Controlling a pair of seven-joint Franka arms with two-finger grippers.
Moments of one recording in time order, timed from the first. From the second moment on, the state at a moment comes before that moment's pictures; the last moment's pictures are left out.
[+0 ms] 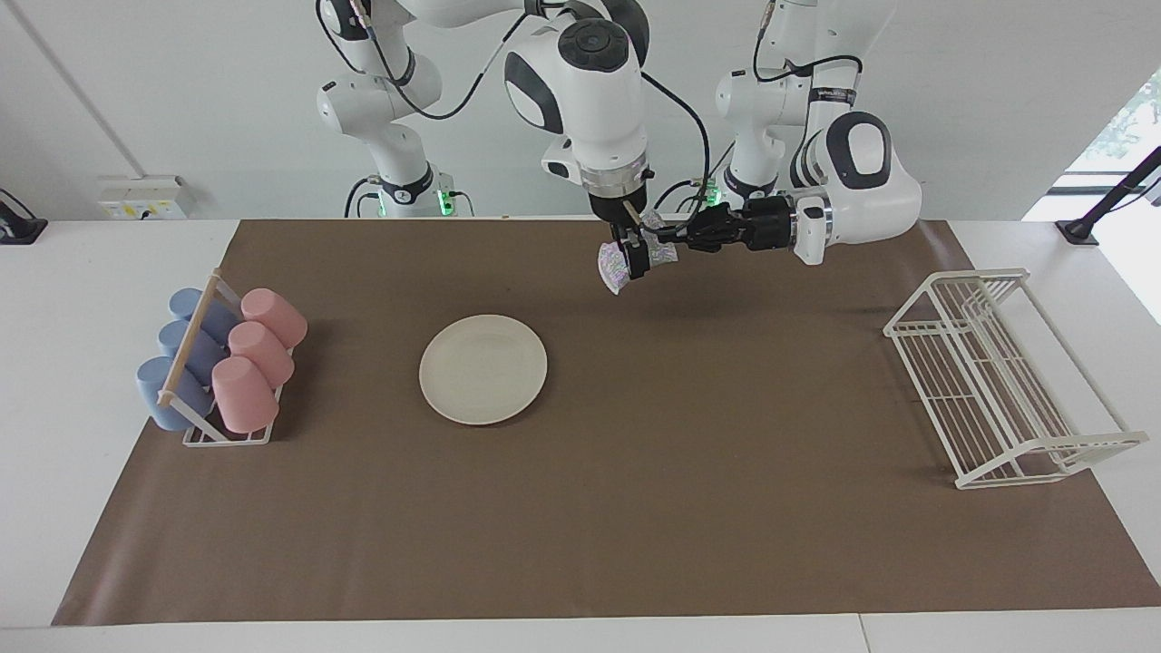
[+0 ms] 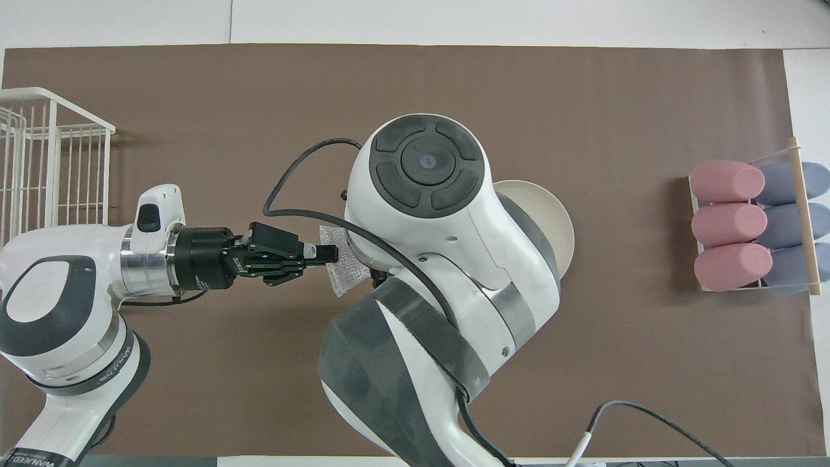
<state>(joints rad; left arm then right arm) -0.16 -0.14 -0.03 -2.30 -1.55 1.76 0.22 0.57 0.32 0.12 -1.37 0.16 1.75 2.00</state>
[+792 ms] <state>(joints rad) -0.16 -0.14 -0.03 -2.30 -1.55 1.76 0.22 0.56 0.32 0.11 -1.38 0.17 1.75 1.90</state>
